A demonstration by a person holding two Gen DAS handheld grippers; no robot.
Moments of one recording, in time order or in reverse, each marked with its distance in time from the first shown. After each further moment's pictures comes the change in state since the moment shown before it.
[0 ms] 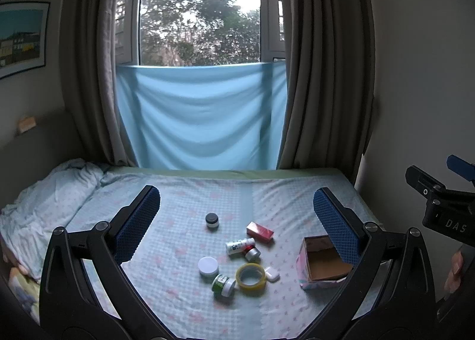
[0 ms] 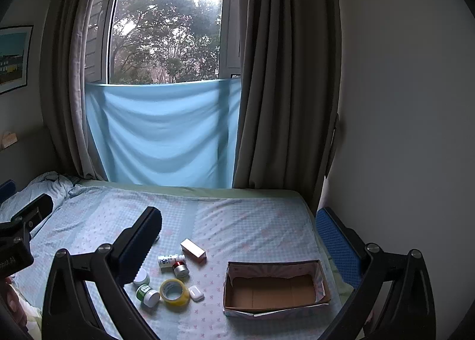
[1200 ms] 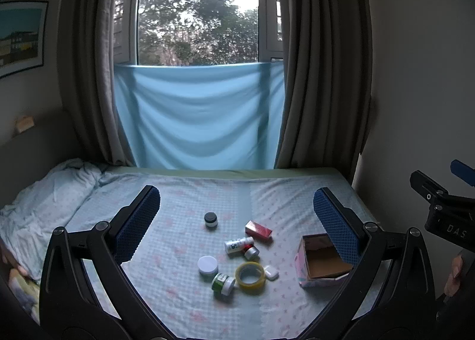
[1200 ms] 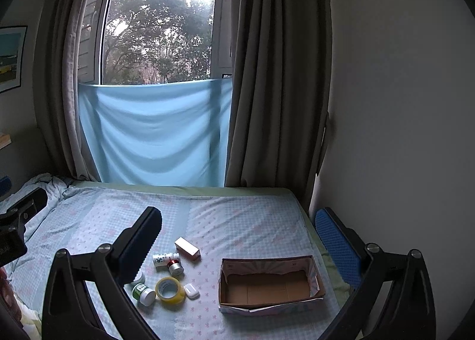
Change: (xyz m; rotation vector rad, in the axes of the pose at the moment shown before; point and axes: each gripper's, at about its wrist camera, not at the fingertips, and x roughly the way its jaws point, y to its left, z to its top) left arm -0.007 0.003 0.001 0.026 0.001 -0.075; right arm -0.008 -0.002 -0.009 0.019 0.001 -0.048
